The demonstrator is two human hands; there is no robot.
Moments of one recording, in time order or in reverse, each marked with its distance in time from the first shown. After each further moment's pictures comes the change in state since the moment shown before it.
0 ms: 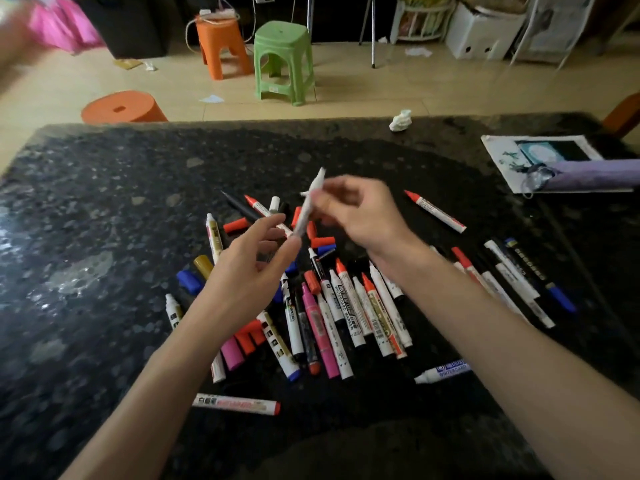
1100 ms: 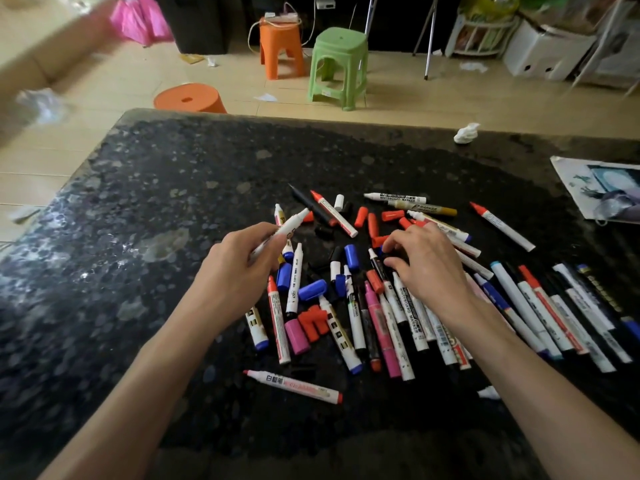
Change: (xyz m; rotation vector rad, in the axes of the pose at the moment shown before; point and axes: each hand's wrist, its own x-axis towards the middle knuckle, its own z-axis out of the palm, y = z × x) left_hand -0.030 -0.049 -0.080 0.187 0.115 -0.025; right_hand -0.018 0.049 0.015 -1.262 0.011 -0.215
